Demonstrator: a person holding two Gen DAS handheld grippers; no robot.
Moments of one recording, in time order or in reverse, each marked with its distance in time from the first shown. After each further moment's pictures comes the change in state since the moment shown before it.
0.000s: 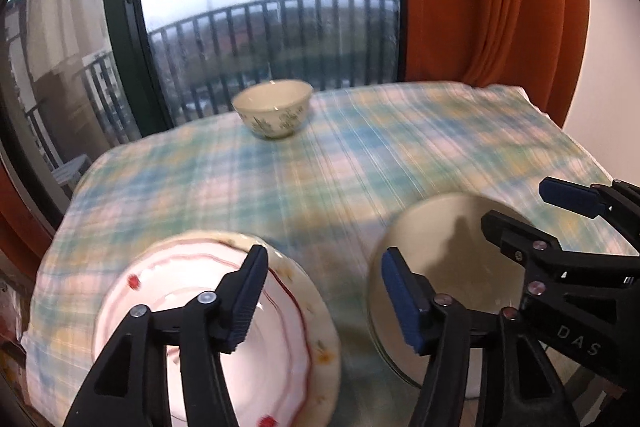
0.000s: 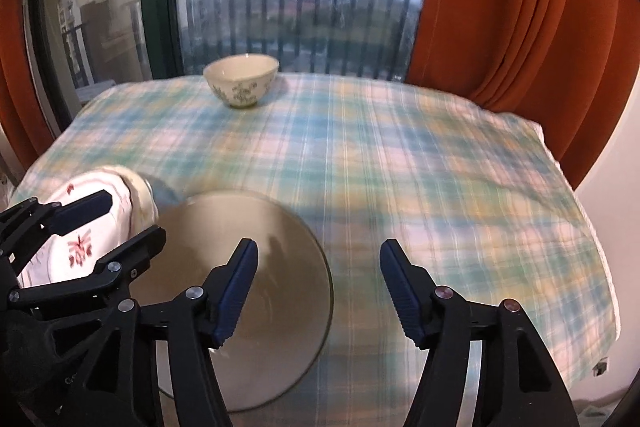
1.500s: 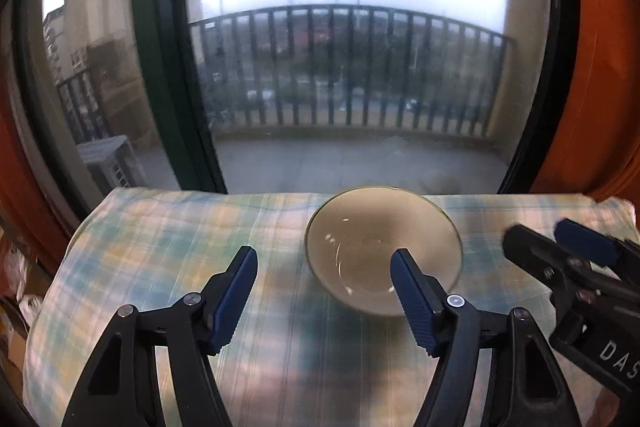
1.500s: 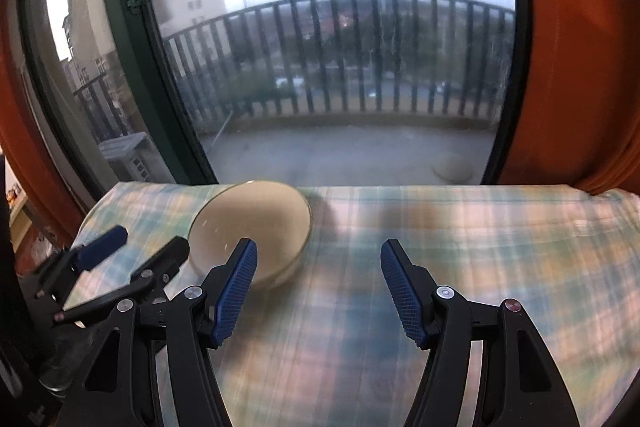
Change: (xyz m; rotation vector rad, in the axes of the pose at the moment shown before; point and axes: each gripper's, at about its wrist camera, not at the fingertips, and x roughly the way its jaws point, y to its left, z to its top) left arm 0.169 0.092 0.163 -0.197 -0.019 0.197; right arm 0.172 0.004 0.209 0.083 -0.053 0.247
